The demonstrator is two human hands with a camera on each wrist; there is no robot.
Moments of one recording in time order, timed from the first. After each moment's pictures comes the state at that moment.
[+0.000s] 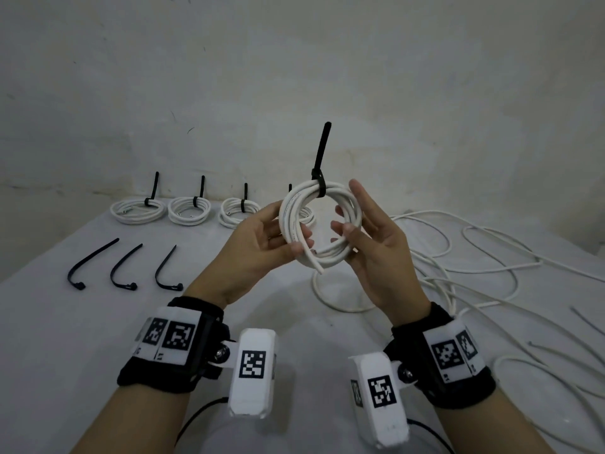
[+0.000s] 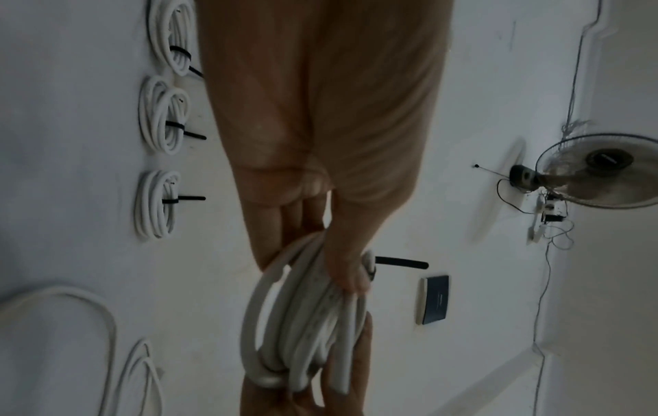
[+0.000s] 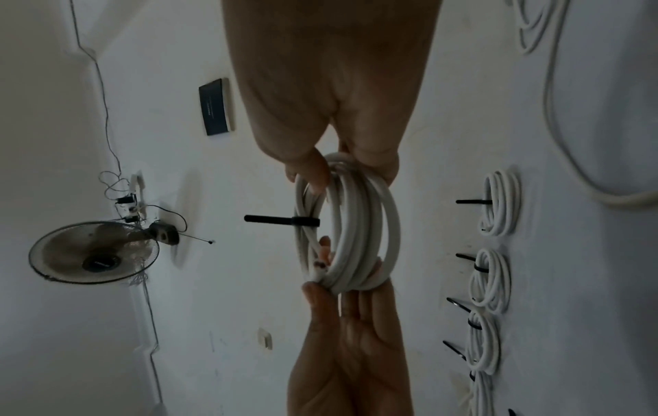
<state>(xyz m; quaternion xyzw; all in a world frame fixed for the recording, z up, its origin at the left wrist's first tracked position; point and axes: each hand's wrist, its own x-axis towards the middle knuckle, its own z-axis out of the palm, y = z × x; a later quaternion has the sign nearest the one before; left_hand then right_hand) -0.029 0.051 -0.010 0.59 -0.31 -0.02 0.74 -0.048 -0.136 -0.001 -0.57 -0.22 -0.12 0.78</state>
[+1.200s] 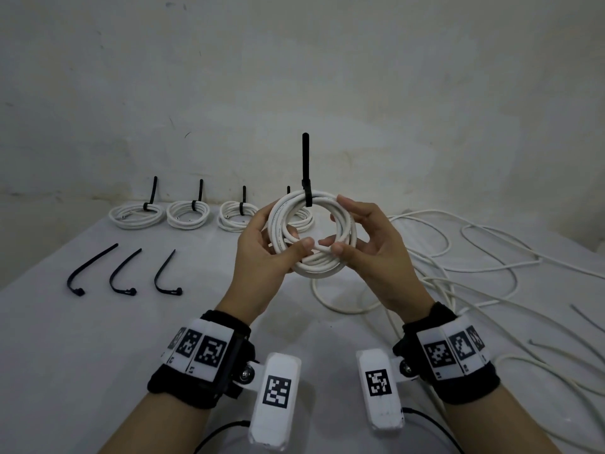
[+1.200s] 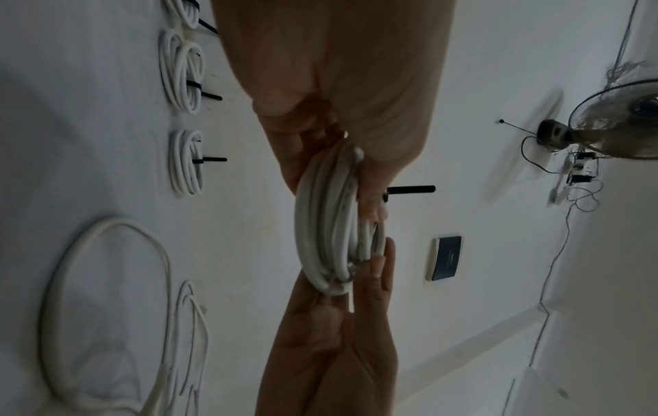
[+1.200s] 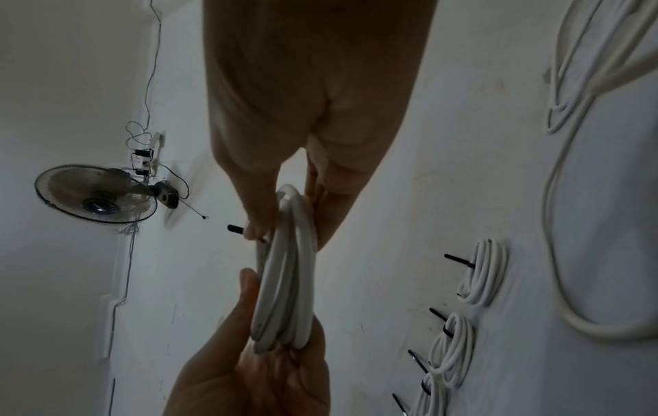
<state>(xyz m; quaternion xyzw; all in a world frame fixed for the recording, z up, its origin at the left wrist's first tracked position) -0.033 0.022 -0.022 0.57 -0.21 0.13 0.78 -0.041 -0.149 -0.011 -0.65 -0.28 -0.14 0.69</state>
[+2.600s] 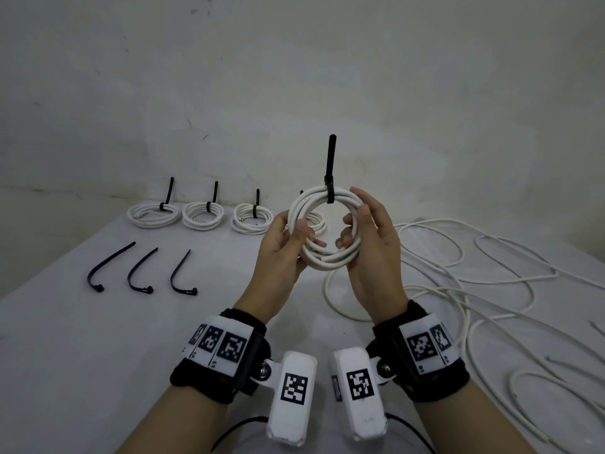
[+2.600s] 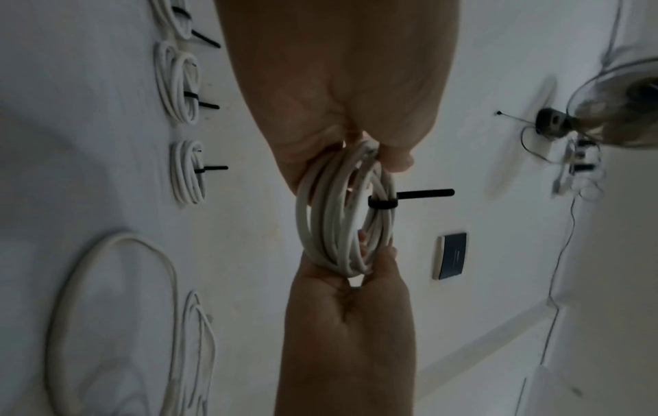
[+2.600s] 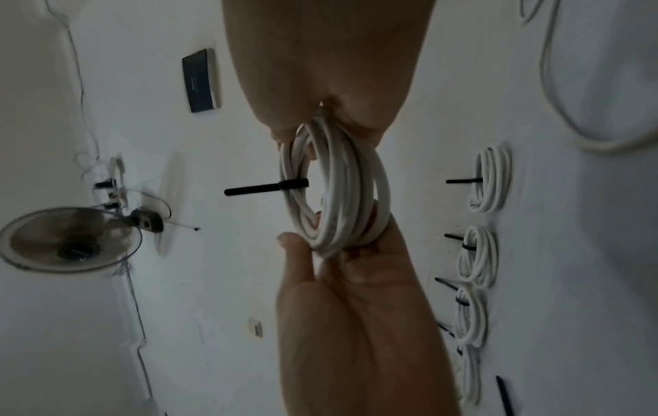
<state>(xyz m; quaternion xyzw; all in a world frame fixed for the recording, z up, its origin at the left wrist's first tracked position) -0.026 0.020 -0.017 0.52 -0.20 0.07 0.83 -0.028 -0.101 -0.002 -0.54 -0.14 -0.22 0.80</state>
